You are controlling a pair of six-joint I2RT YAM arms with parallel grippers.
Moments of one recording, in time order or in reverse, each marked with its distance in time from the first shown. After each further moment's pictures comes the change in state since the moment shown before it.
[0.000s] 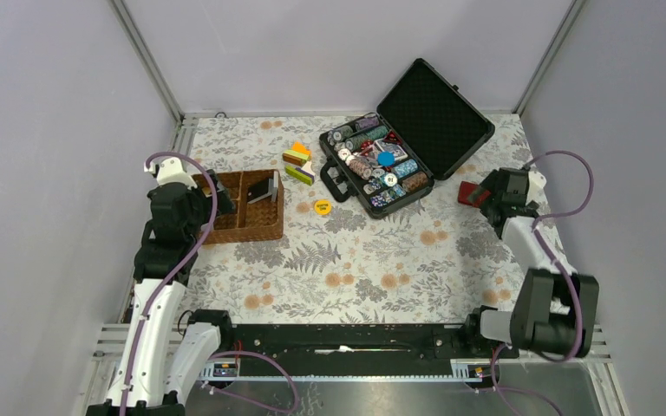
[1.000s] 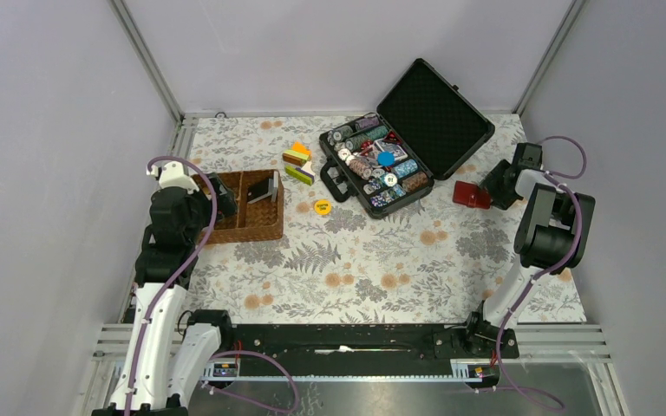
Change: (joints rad) left arm 0.027 -0.032 -0.046 0.040 0.120 -0.015; right arm -0.202 0.641 0.450 -0.091 -0.314 -0.067
